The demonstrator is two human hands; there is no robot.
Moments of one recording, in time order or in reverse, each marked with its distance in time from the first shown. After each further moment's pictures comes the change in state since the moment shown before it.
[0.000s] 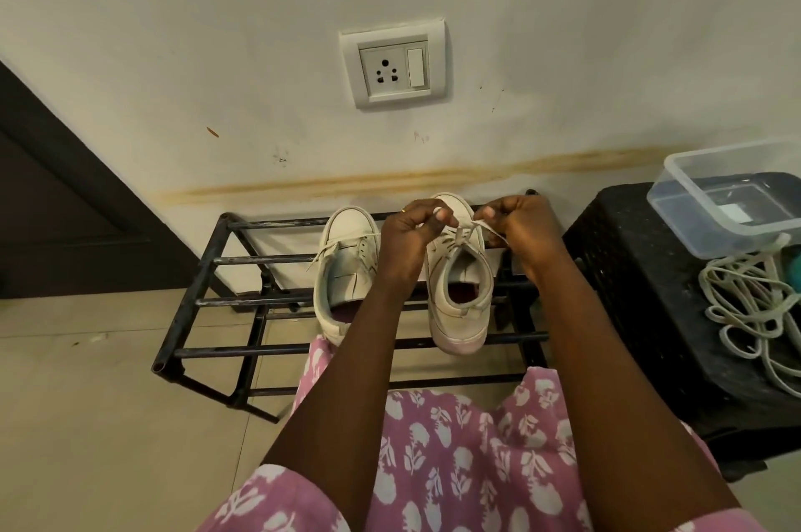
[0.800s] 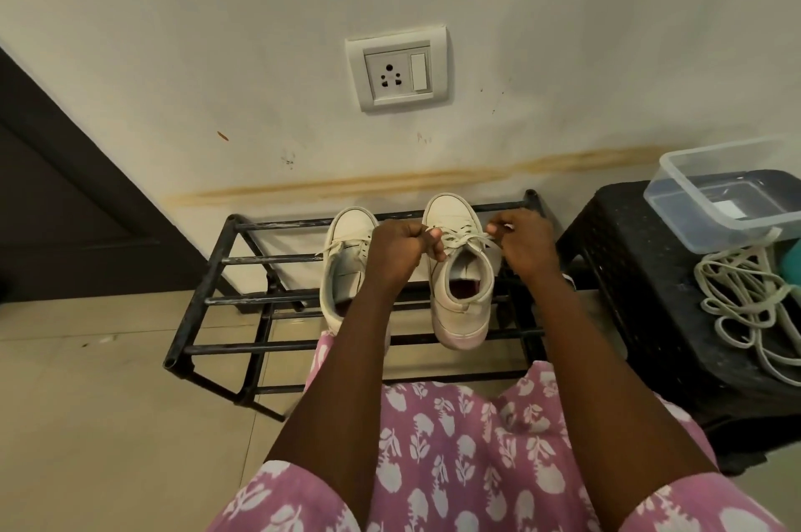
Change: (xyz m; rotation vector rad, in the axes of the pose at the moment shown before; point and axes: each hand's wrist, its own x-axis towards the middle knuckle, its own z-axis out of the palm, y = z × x) left_hand -0.006 0.000 -0.022 0.298 -0.092 -0.140; right_hand 0.003 0.029 -0.001 -0.532 0.118 -0.161
